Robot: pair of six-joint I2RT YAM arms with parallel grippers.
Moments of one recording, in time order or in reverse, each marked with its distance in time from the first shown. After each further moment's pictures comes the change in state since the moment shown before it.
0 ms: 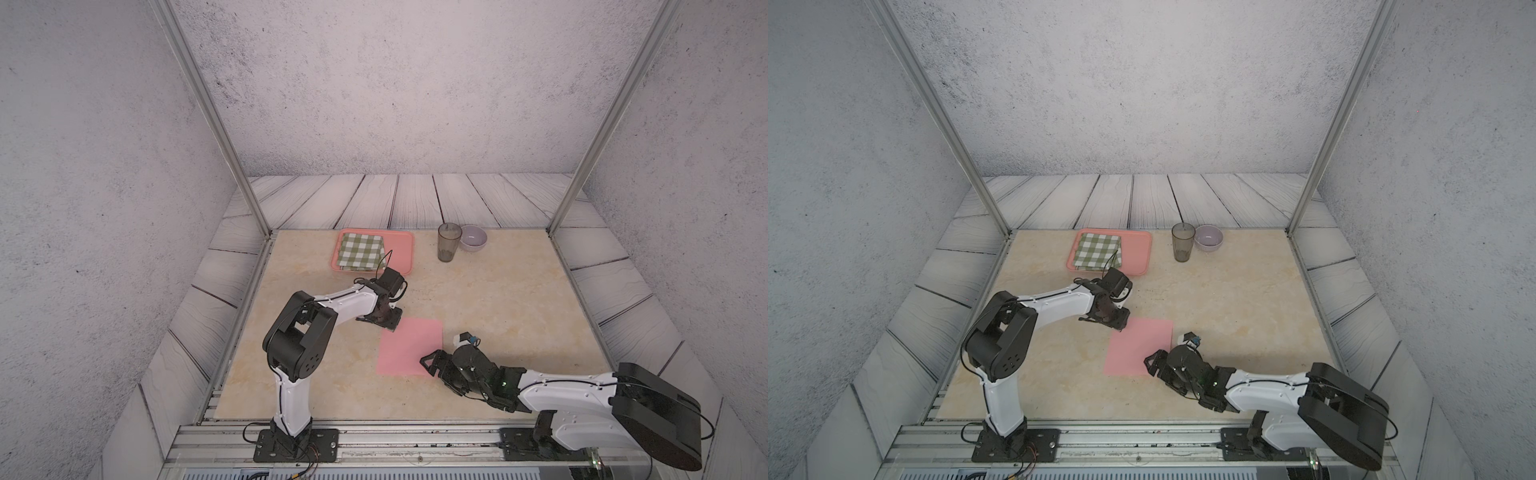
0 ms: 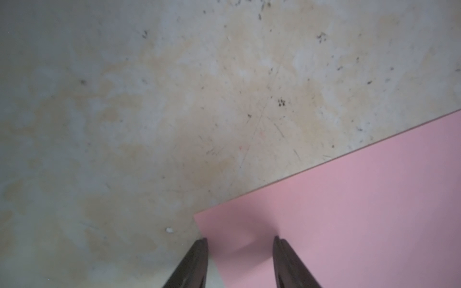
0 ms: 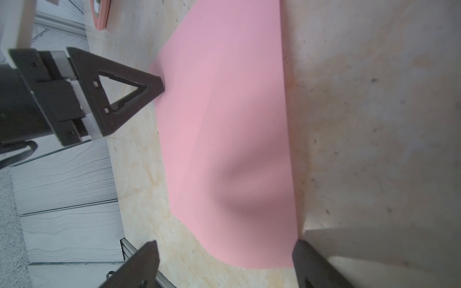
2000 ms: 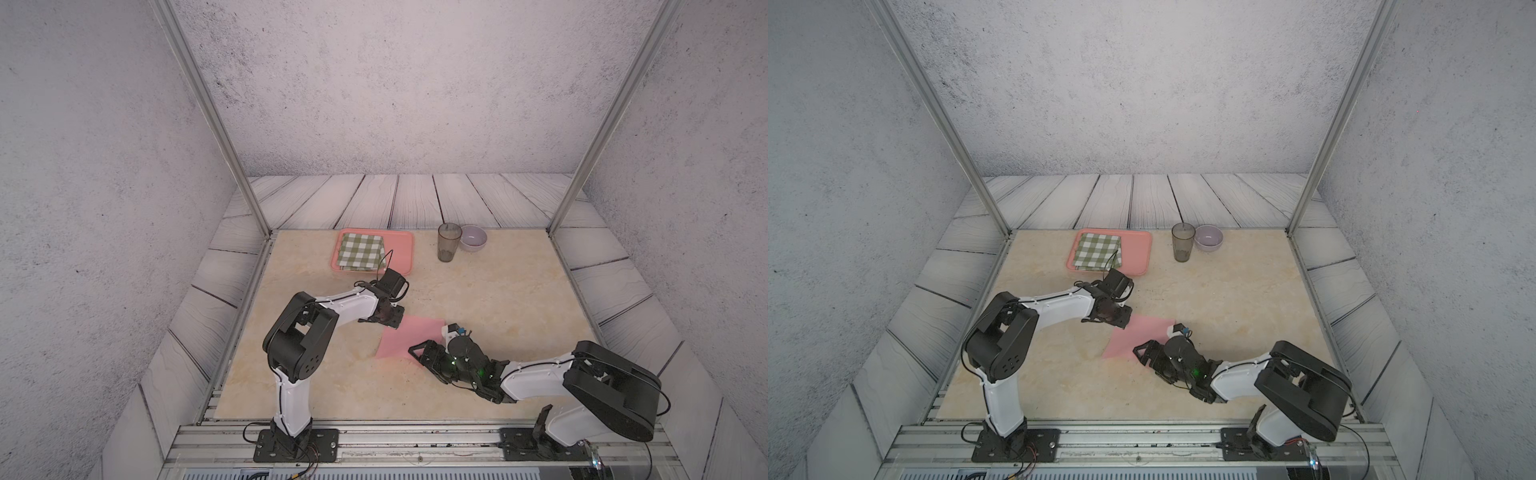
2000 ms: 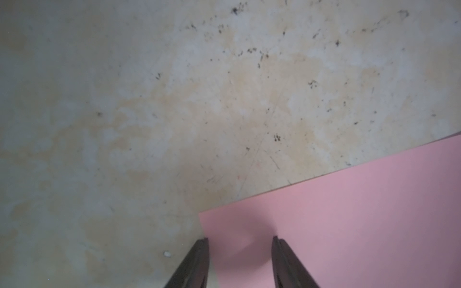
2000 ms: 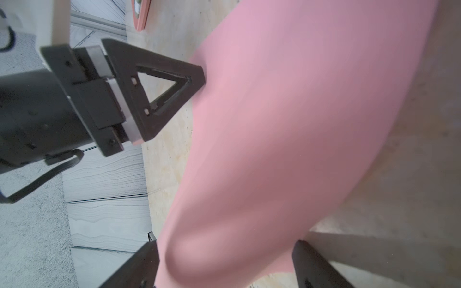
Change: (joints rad) left arm -0.012 -0.002 -0.037 0.103 -0.026 -0.049; right arm -0.070 0.238 0.016 0.369 -0.113 -0.045
